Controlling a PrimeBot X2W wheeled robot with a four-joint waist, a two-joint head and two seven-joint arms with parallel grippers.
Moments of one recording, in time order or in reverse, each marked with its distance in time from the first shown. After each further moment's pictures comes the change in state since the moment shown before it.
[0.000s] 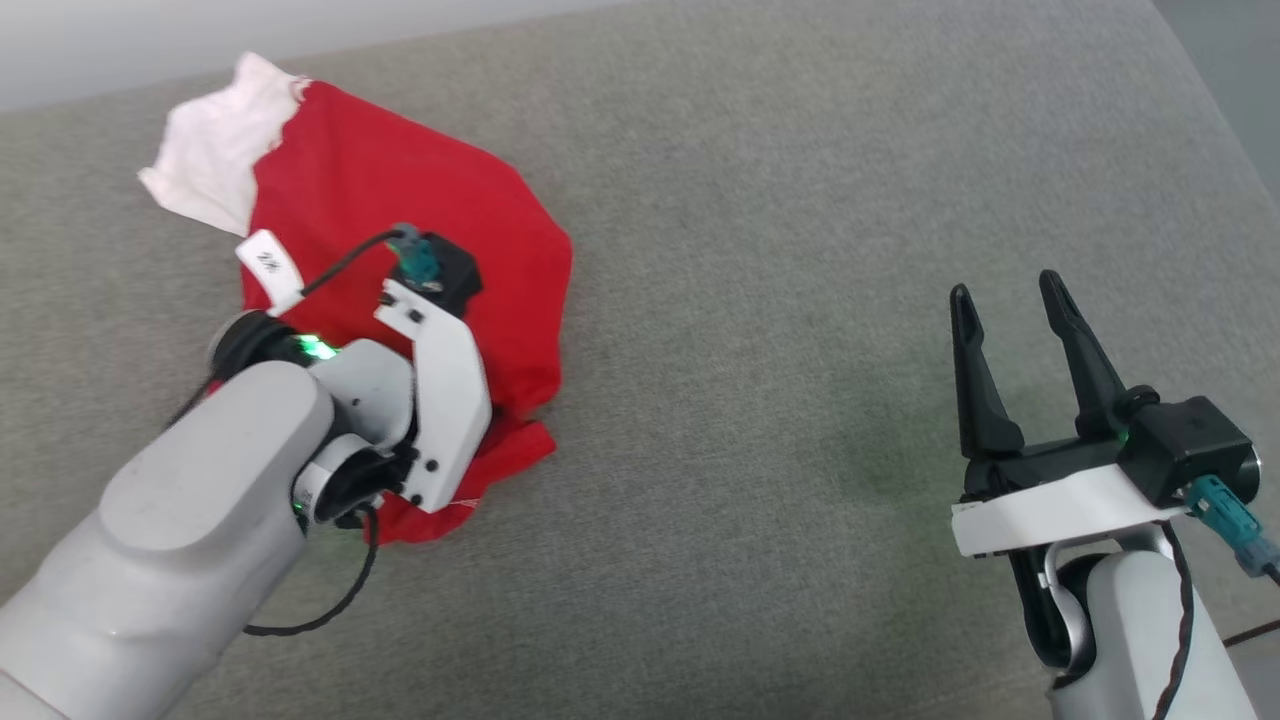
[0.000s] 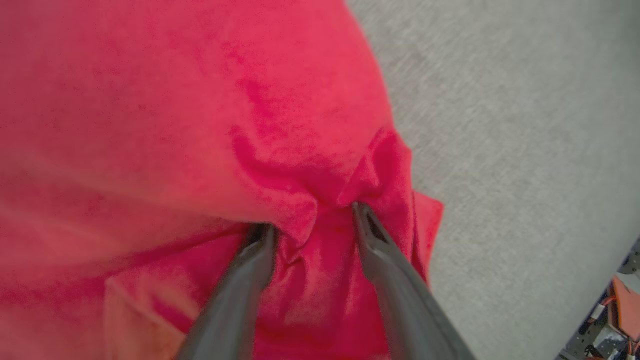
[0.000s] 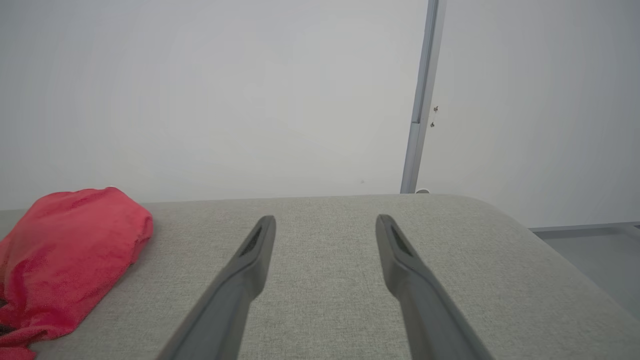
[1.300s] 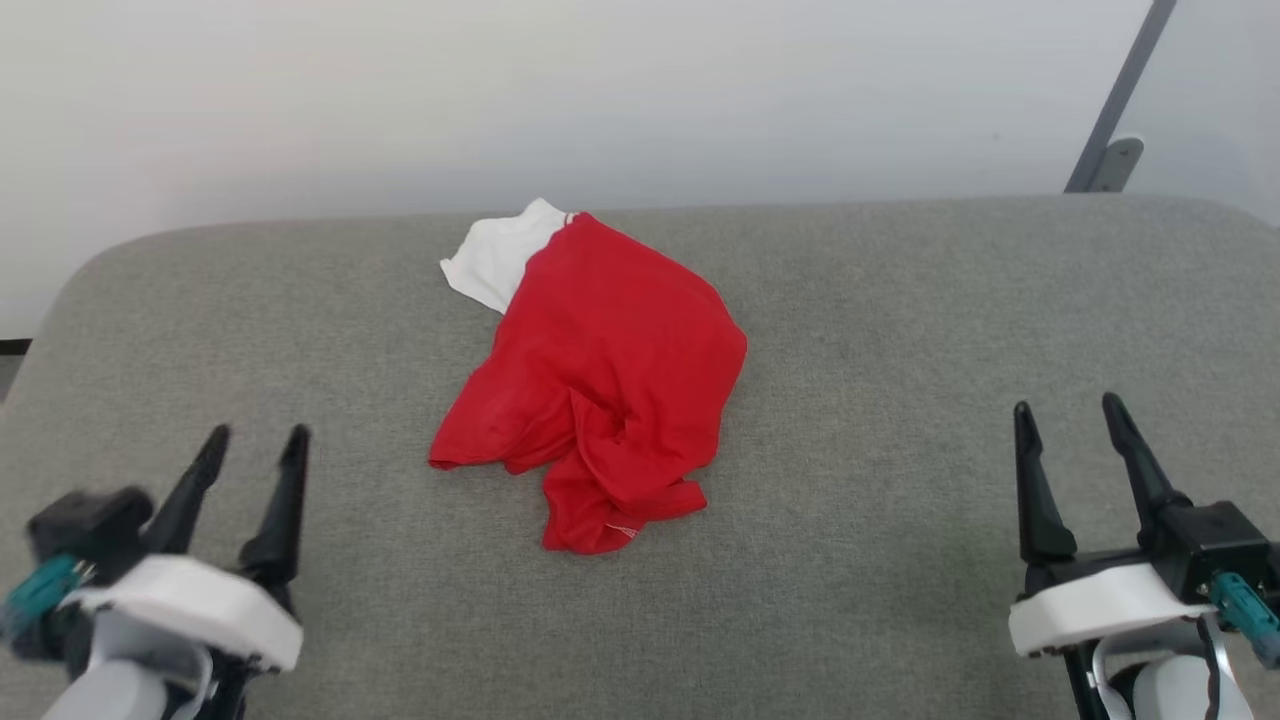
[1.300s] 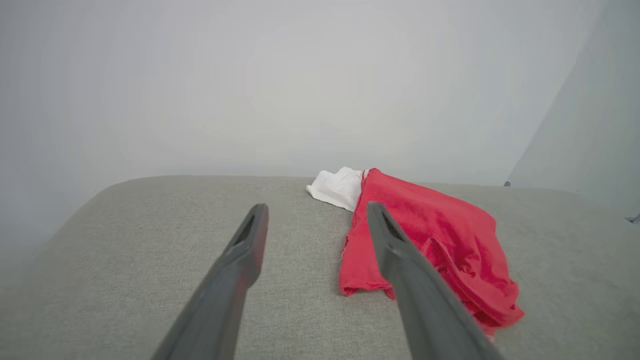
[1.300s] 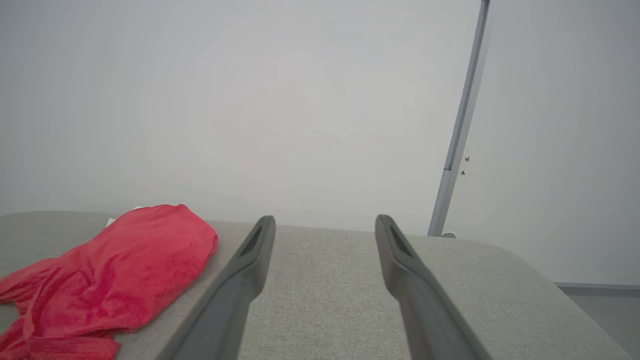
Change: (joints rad) left arm 0.682 0.092 0.486 -0.234 0.013 0.185 -0.989; right arm 0.165 0.000 -0.126 0.009 -0.130 0.000 0.000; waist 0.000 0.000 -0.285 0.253
